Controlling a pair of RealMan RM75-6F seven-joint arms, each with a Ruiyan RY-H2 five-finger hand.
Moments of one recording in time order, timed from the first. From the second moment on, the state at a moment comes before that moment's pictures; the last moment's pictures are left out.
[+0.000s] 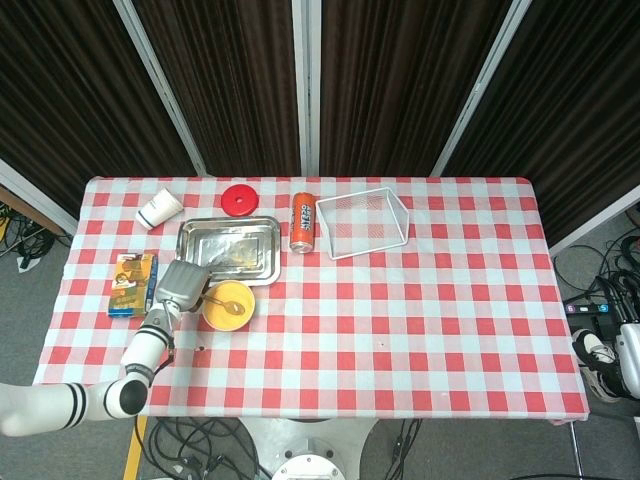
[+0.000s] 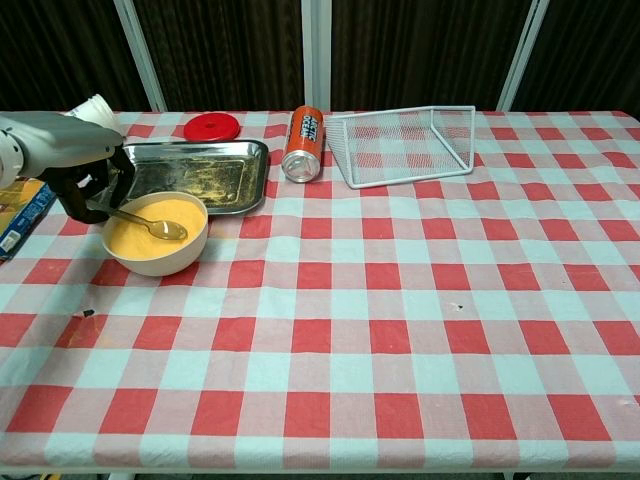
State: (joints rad) left arm -0.86 -1.44 -0.04 -1.56 0.63 0.96 0.72; right arm 0.06 -1.02 0.09 -1.55 -1.48 1.50 0.15
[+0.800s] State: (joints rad) left arm -0.82 -1.53 0.07 -1.49 0.92 1.31 1.04; right arm 0.05 -1.02 0.09 -1.55 -1.48 1.51 0.15
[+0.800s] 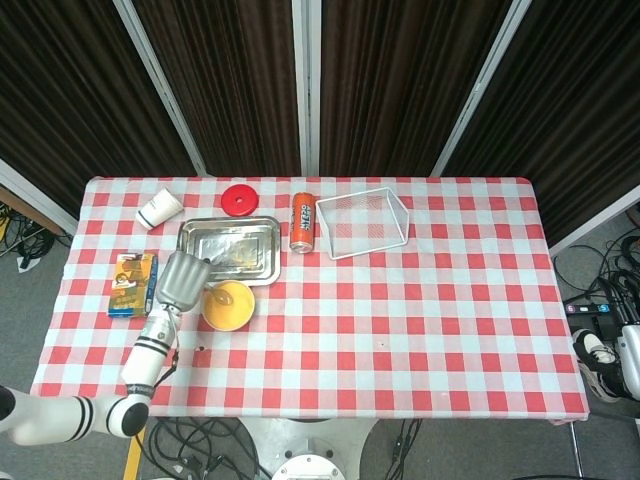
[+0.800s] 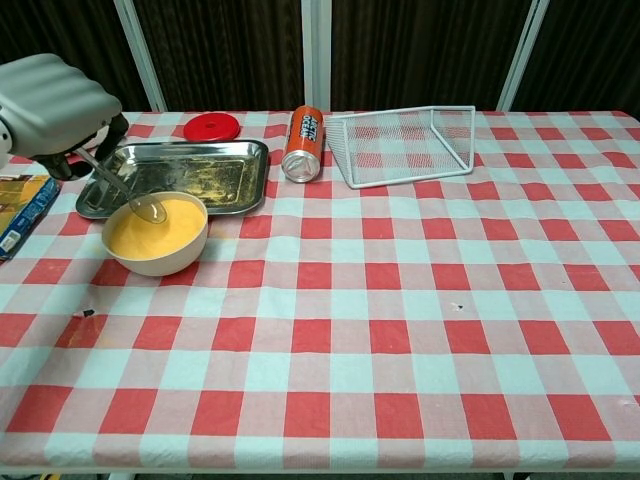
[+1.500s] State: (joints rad) left arm -0.72 -1.67 0.05 -1.31 1.10 1.40 1.20; right arm 0.06 -1.01 0.09 -1.57 -1.48 1.50 0.13
